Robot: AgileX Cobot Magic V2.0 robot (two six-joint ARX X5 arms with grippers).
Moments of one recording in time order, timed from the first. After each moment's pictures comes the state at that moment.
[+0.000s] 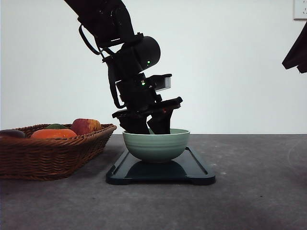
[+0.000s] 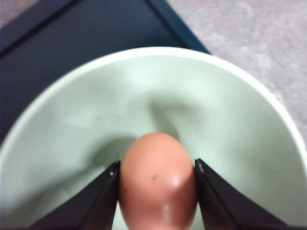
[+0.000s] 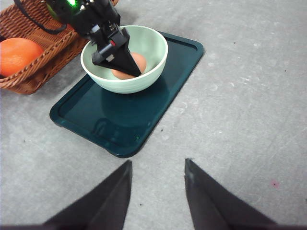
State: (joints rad) left_arx -0.60 2.14 1.69 -0.61 0.16 0.09; right_arx 0.47 0.56 0.52 -0.46 -0.10 0.07
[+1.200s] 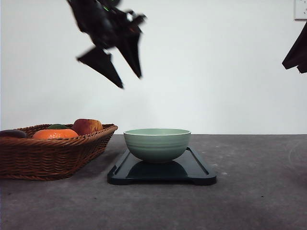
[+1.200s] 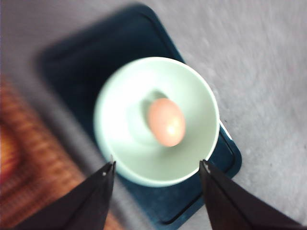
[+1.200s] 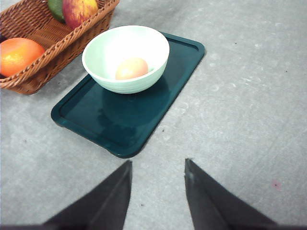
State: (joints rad) left_arx -0.42 1.88 1.86 -1.02 0.34 0.03; right_arx 0.47 0.56 0.52 -0.46 -0.10 0.07
